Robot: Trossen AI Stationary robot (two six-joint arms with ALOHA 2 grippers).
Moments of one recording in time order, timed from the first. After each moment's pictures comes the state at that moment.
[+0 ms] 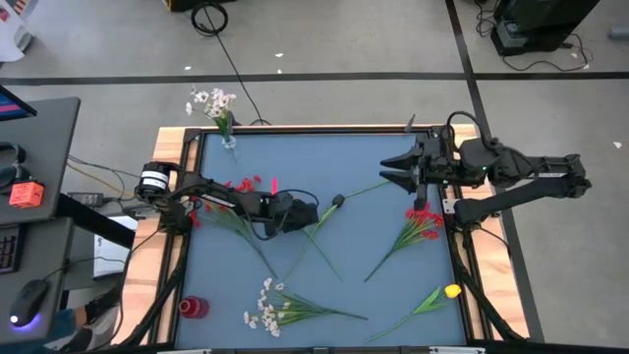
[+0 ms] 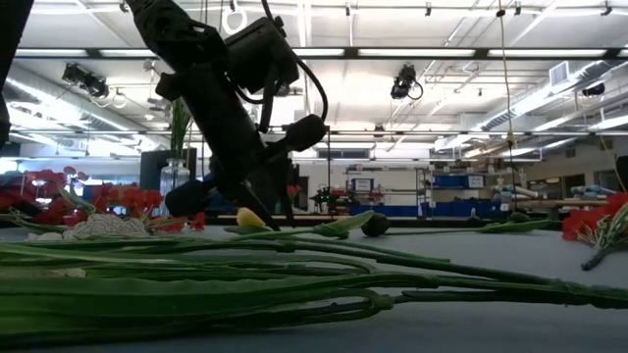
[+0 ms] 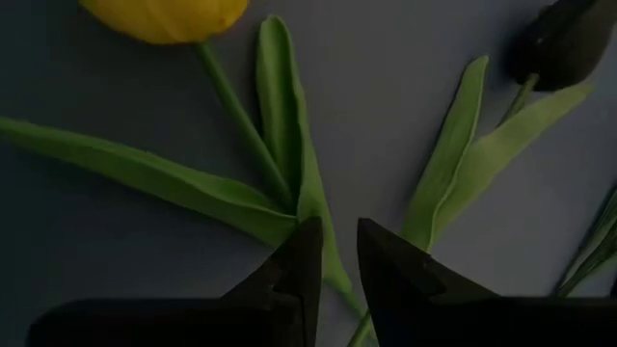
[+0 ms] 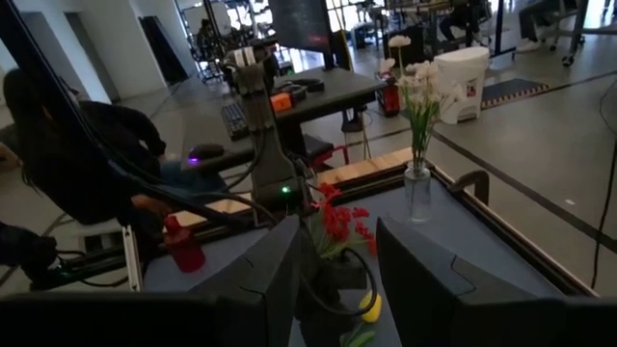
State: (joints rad) left arm -0.04 1.78 0.93 -0.12 -0.11 -1.69; right arm 0.08 0.87 1.08 -0.36 0.23 0.27
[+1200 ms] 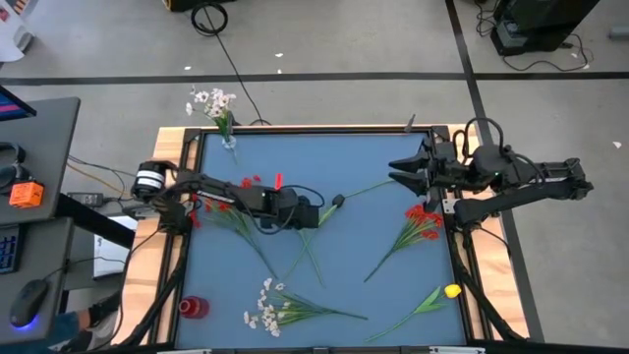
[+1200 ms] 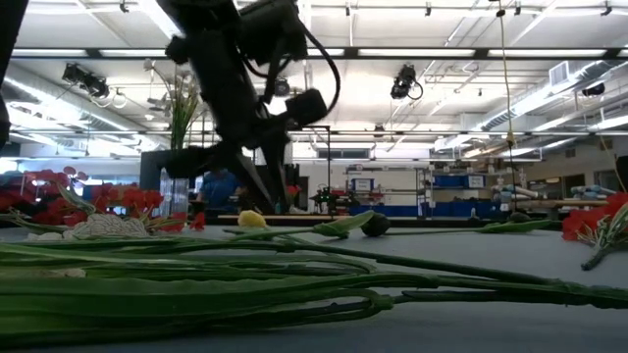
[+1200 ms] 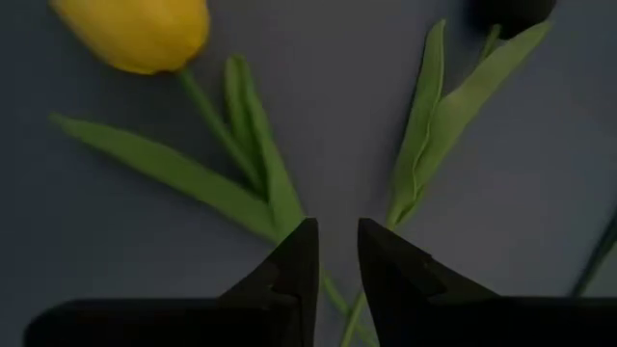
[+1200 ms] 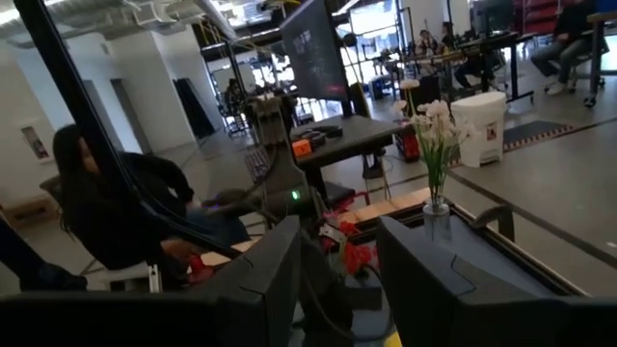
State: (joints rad) left arm -0.04 1.72 1.08 -0.43 -0.10 -1.48; right arm 0.10 0.72 0.88 -0.14 0.23 0.27
